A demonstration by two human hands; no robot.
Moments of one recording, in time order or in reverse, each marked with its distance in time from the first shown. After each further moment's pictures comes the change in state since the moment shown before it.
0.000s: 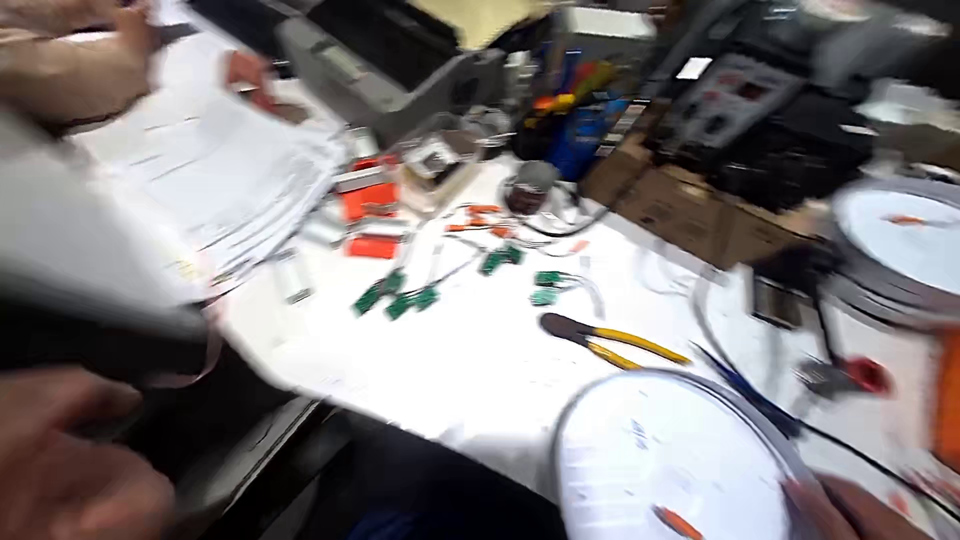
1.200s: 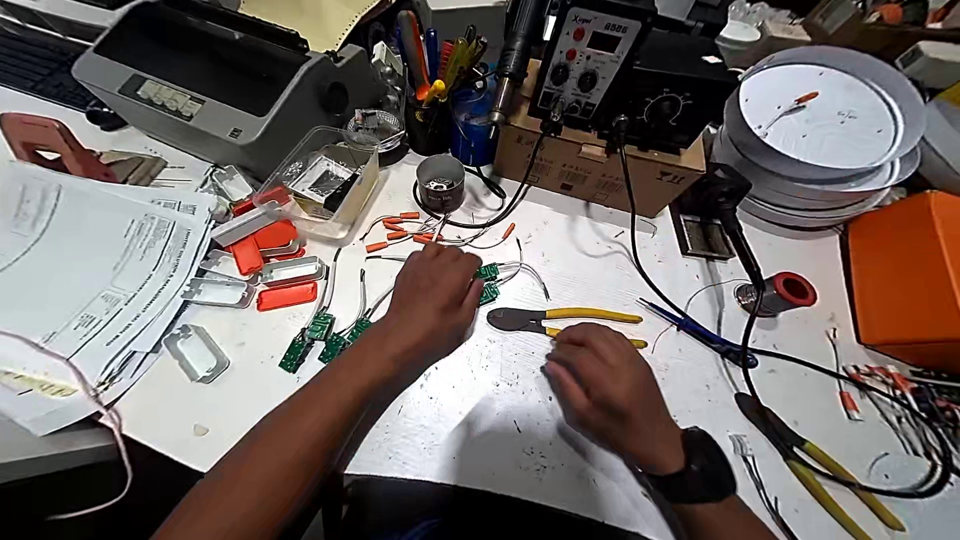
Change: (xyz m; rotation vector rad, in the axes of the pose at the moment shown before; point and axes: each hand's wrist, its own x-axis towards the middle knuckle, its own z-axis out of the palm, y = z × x) left_hand 0.126 0.090 0.303 -0.015 -0.803 0.289; right_hand 0.088 -0.087 0.118 0.052 0.315 -0.681
